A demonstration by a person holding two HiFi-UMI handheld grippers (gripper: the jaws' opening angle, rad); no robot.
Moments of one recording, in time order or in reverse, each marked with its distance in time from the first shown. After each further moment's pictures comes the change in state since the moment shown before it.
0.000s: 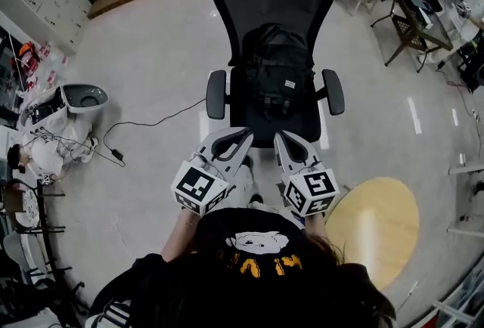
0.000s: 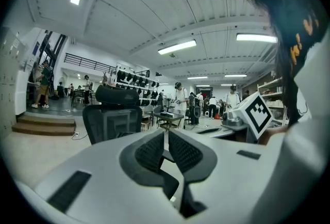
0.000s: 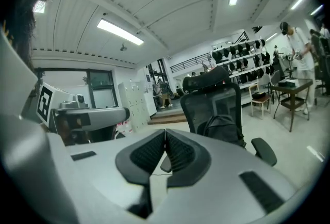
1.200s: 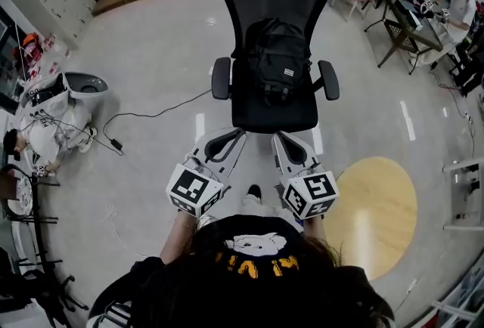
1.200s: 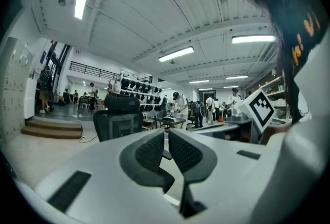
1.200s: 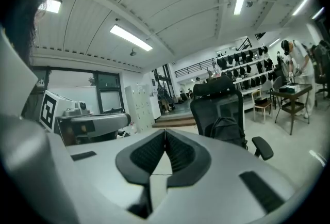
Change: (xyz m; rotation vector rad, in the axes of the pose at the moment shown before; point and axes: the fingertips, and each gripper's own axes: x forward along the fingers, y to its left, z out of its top) left arm -0.108 -0.066 -0.008 0.023 -0.059 0.044; right arm -0.089 0.089 -0.018 -0.039 -0.054 0.022
